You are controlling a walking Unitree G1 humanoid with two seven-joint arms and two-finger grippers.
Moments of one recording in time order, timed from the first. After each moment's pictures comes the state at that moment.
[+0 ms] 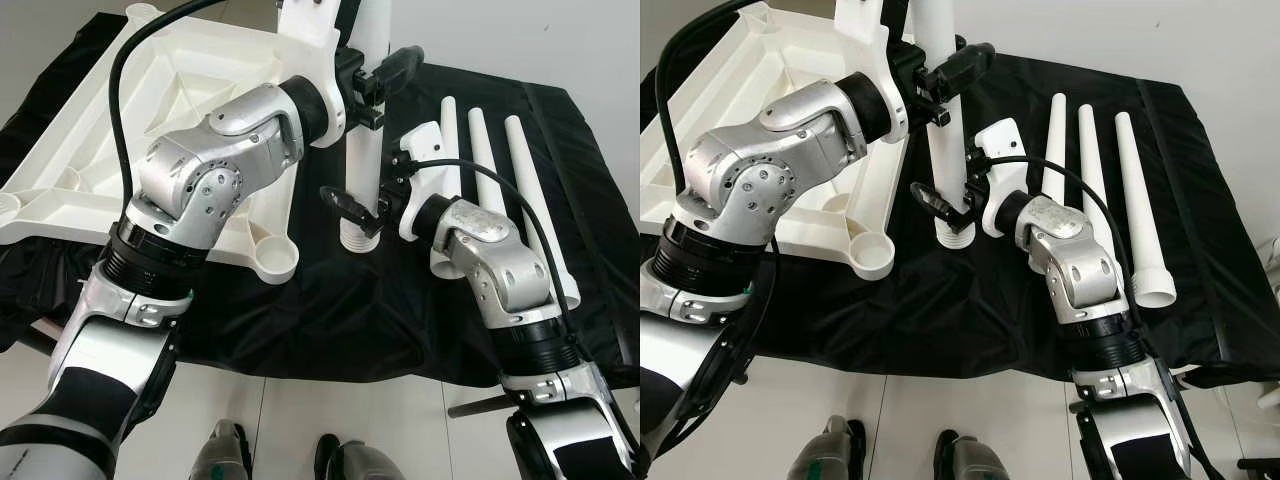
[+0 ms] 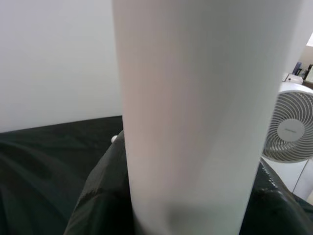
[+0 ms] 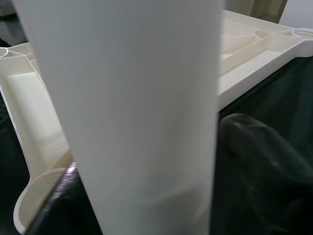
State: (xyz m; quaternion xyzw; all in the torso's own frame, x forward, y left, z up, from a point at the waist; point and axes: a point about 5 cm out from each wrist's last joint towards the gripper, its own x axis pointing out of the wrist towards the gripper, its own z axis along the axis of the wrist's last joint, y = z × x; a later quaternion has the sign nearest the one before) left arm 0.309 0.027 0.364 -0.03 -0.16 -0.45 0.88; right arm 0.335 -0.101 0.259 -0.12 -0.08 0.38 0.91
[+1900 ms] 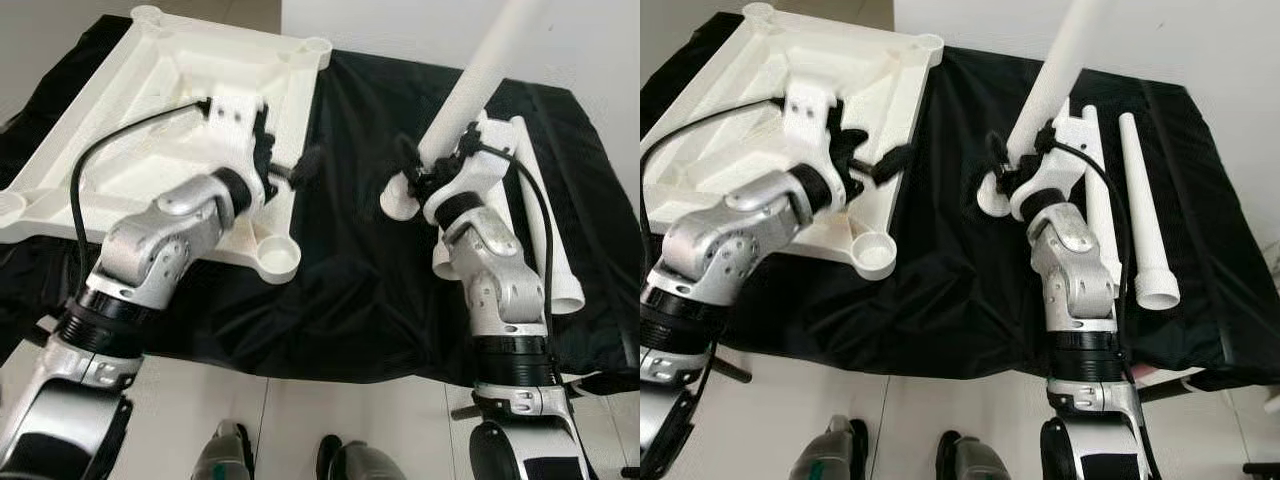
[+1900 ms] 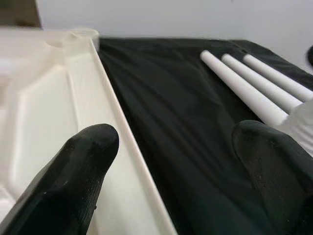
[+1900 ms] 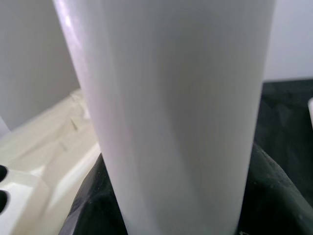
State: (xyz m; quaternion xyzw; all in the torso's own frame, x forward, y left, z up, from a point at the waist) left arm 0.336 0.101 0.273 0.03 -0.06 -0.31 0.95; right arm 0.335 -0.136 0.272 0.06 -0.20 0.14 0.97
